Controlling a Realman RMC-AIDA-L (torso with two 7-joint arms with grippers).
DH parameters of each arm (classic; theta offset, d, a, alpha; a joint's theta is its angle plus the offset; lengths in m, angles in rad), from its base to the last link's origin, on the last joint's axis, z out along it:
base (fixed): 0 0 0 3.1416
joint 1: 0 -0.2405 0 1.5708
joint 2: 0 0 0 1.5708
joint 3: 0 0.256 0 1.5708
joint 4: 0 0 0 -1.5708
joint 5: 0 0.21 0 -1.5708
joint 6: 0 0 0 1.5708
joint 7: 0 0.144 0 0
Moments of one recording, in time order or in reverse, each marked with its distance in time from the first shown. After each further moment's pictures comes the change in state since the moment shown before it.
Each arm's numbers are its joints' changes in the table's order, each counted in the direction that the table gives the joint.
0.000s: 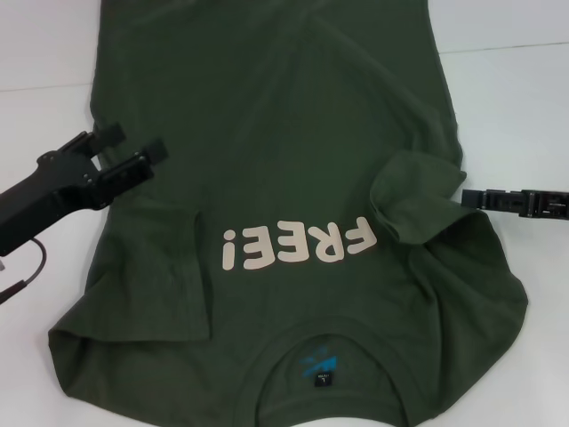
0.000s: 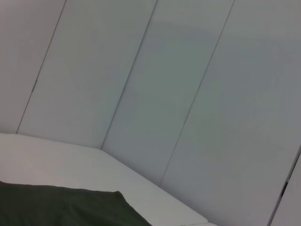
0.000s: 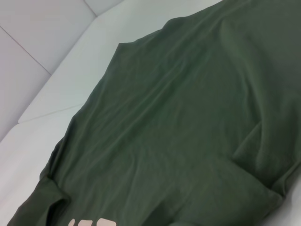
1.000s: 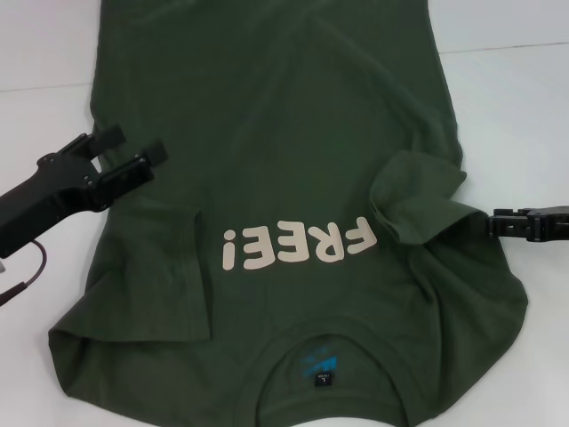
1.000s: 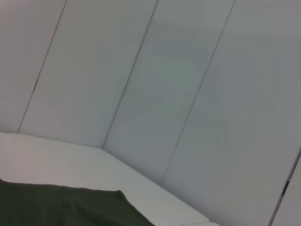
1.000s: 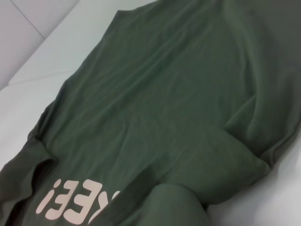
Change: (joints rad) left arm 0.002 0.001 -0.005 -0.012 0.000 0.000 0.014; right arm 0.010 -0.009 -0.011 0.005 -0.063 -0.006 -0.069
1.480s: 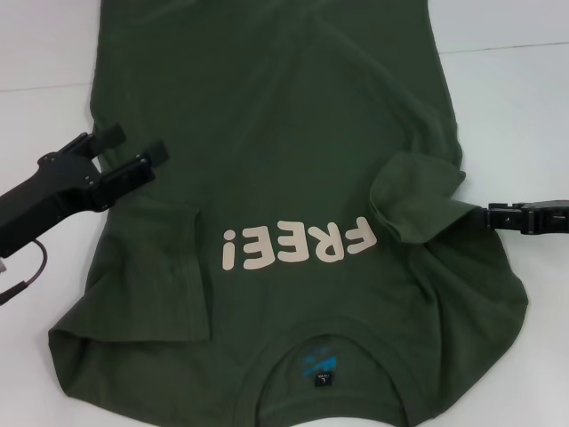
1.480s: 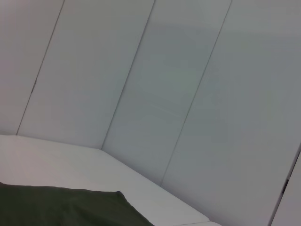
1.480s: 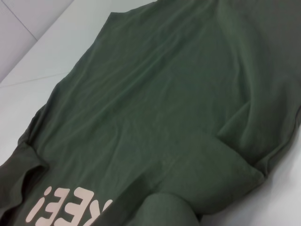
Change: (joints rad) left arm 0.002 0.000 0.000 -0.001 0.000 0.000 0.013; right arm -0.017 0.008 -0.001 -0.003 -0.008 0.038 0.008
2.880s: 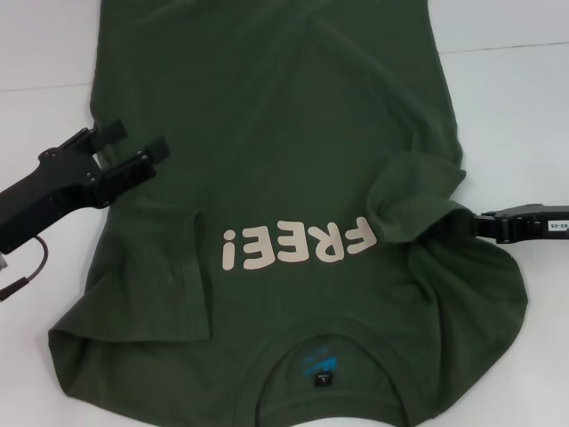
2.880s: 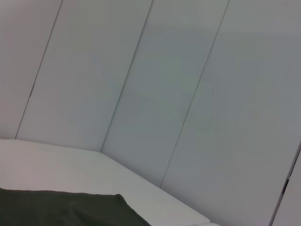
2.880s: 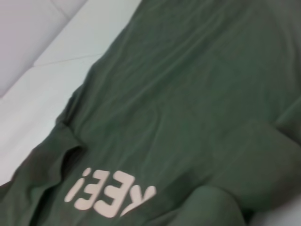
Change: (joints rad) left arm 0.007 0.000 -0.001 -0.001 -0.003 -0.002 0.014; right arm -0.036 0.013 -0.029 -0.004 -0.023 -0.058 -0.002
